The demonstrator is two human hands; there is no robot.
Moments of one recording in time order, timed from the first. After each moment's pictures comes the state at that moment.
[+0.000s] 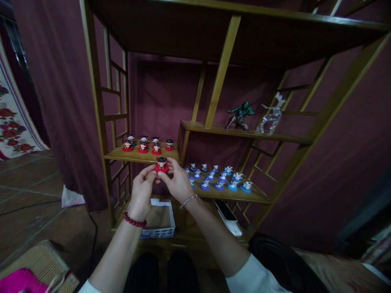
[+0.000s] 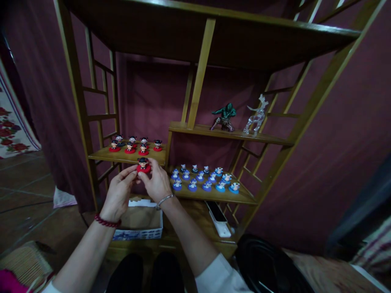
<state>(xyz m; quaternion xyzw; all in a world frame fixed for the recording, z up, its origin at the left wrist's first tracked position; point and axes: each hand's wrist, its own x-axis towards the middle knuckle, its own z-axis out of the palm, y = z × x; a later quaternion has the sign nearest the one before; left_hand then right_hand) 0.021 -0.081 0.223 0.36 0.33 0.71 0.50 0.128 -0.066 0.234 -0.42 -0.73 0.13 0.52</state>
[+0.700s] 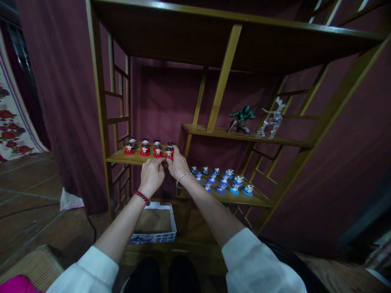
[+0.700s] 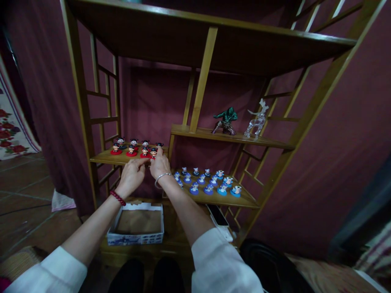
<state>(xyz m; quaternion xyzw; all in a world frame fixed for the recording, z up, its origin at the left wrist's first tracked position) 0.012 -0.037 0.246 0.71 0.50 0.49 0.01 0.120 -0.025 0.279 -0.61 -0.71 0.03 0.36</state>
